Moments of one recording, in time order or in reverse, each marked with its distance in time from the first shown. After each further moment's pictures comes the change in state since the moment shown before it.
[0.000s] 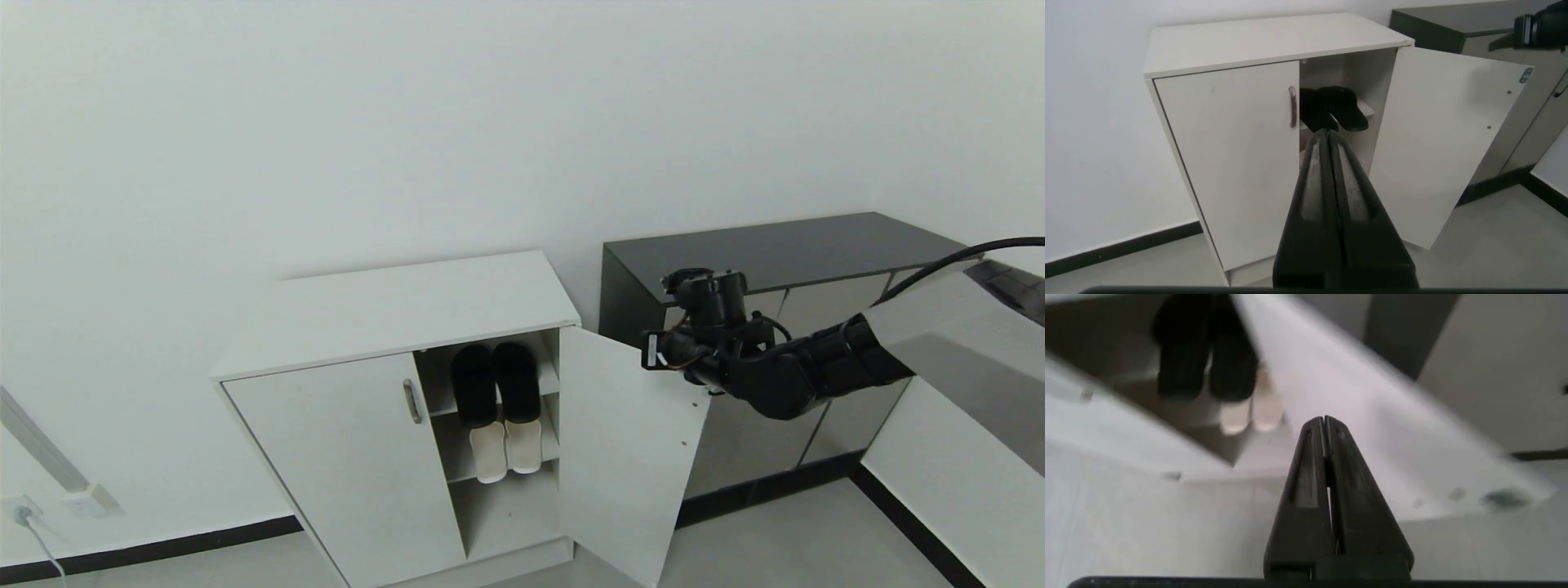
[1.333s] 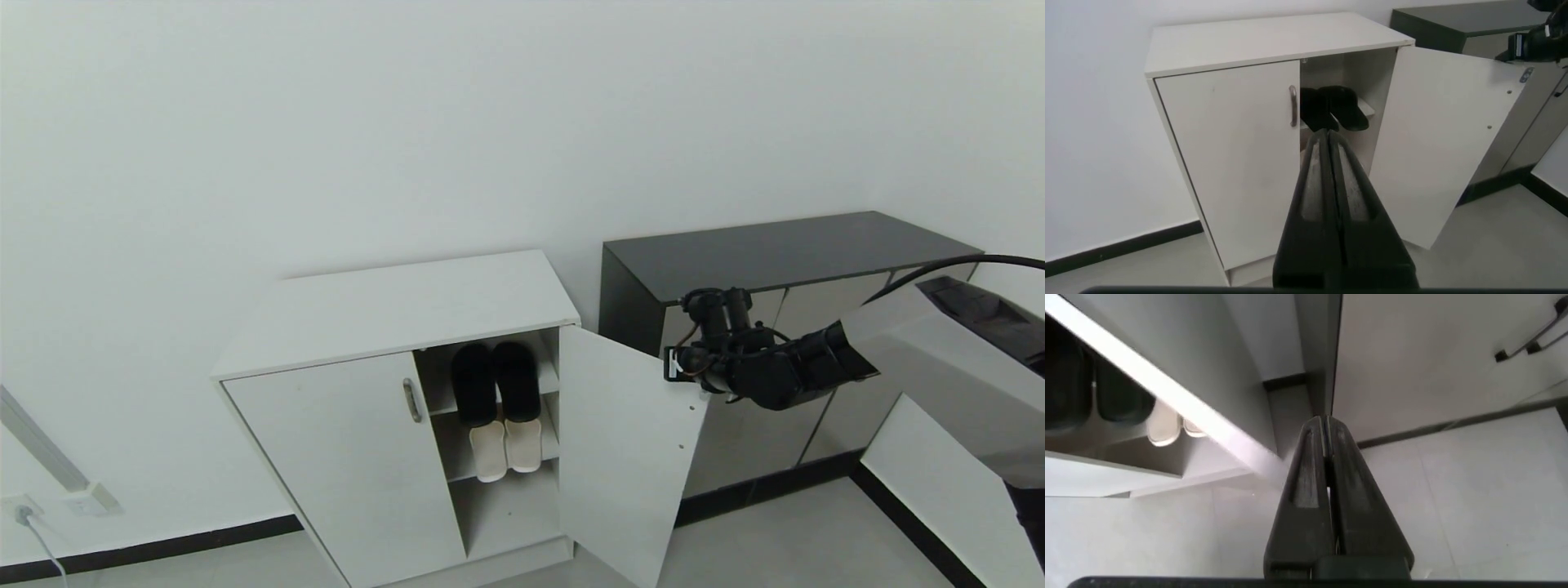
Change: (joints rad) left arm 0.000 0.000 0.000 0.000 0.000 0.000; right arm -0.075 0.118 -0.092 0.115 -0.004 0.001
